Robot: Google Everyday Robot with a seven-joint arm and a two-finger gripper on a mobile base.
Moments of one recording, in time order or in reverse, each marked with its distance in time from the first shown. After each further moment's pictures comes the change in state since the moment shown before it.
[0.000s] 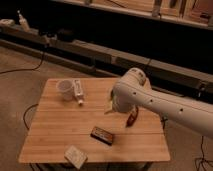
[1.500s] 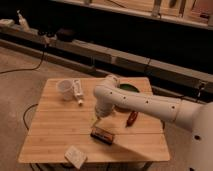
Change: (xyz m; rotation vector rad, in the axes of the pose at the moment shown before) arm -0.026 -0.089 0.099 0.079 -0.216 -0.626
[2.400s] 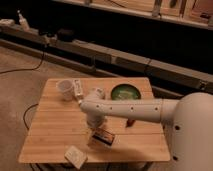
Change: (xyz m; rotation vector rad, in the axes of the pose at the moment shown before) arm -0.008 -0.041 0.057 -0.067 -0.057 -0.273
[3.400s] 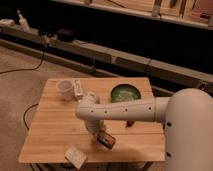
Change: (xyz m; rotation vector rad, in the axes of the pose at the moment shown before) arm -0.019 0.002 -0.010 -0.092 -0.090 0.115
